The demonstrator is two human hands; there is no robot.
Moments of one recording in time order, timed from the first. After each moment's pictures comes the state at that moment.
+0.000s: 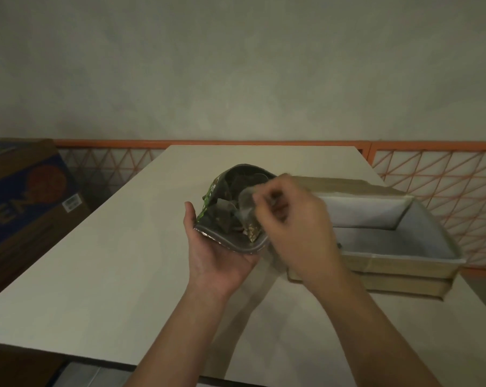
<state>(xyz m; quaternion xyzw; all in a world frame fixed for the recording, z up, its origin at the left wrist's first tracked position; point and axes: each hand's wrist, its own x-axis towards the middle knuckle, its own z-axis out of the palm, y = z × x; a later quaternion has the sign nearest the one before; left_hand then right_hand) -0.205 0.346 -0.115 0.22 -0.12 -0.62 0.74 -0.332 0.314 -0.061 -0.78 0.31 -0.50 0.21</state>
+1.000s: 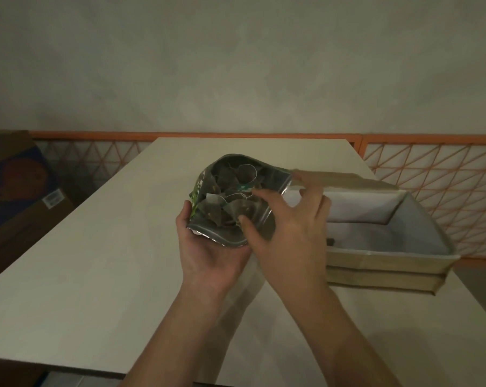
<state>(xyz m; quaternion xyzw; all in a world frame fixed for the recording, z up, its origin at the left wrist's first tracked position) -0.206 0.339 -0.116 0.17 -0.10 -0.64 0.74 -0.325 0.318 -0.092 -0.76 0.46 -0.45 0.03</state>
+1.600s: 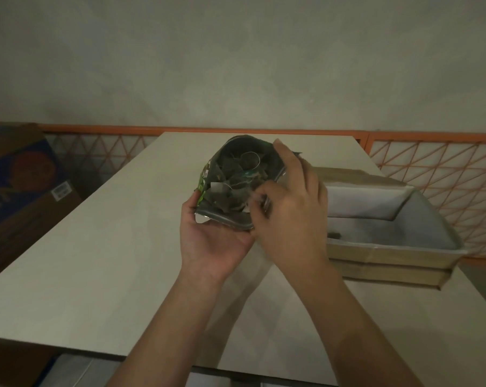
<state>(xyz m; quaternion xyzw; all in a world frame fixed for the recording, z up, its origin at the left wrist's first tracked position) -0.199 0.349 -0.108 0.14 -0.09 -0.66 0.73 -0.314 0.307 -0.080 -0.80 0.42 -0.43 -0.05</state>
